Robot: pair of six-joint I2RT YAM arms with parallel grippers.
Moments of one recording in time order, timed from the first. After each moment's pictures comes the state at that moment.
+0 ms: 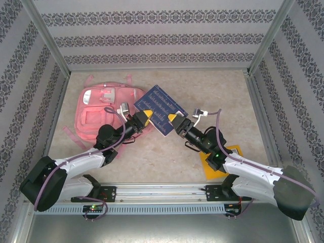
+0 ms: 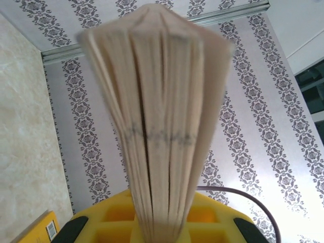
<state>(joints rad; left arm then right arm) -0.59 1.20 0.40 1.05 0.29 -1.42 0.79 1.02 0.38 0.82 -0.09 1.24</state>
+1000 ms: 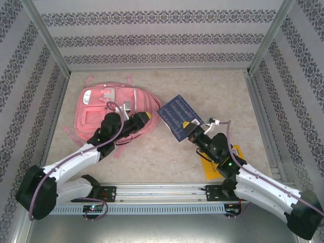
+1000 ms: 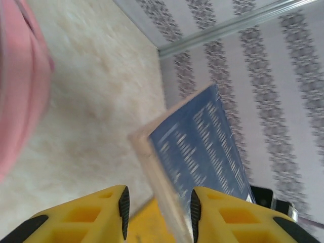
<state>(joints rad) -0.53 1.11 0.65 0.19 0.24 -1.06 0.74 0.67 0.28 0.30 0.13 1.12</state>
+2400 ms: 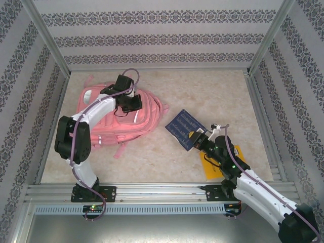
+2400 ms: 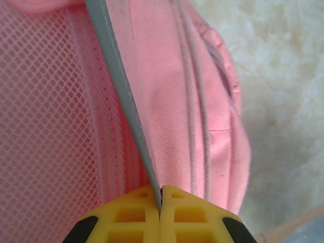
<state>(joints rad) -0.30 1.76 1.39 -0.65 0.30 -0.49 0.54 0.60 0.19 0.11 -0.13 1.01</state>
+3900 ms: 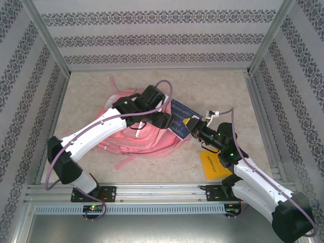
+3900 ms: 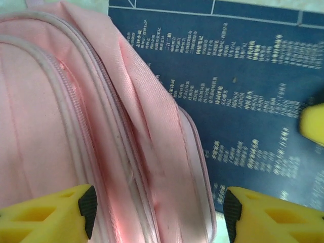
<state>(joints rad) -0.80 1.60 1.58 -0.93 -0.01 -0.29 0.45 0.81 0.36 0.34 -0.42 1.28</state>
